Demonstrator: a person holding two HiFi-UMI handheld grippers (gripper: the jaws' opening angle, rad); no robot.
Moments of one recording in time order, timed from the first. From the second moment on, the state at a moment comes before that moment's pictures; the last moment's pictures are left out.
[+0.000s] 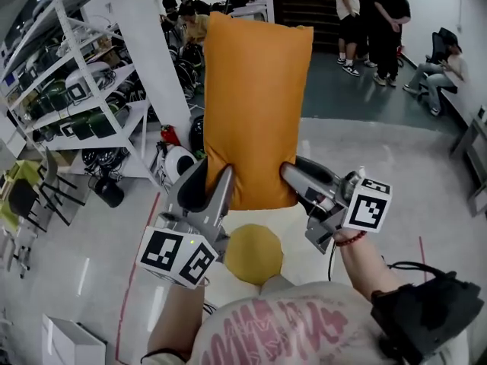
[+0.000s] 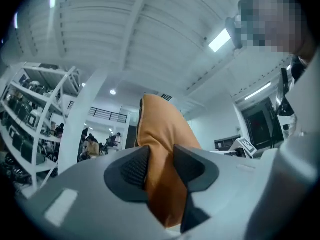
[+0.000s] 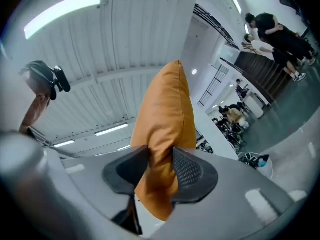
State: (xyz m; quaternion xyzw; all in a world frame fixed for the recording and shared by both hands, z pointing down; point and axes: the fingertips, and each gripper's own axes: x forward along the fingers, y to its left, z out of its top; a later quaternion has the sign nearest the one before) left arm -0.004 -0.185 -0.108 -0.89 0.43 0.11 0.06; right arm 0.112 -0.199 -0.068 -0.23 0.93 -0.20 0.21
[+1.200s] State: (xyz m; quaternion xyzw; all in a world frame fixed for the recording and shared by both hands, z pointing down) left arm 0.024 -0.110 -0.172 -0.88 0.42 0.15 0.19; right arm 0.139 -0.143 -0.138 -0.19 0.95 -0.08 0.23
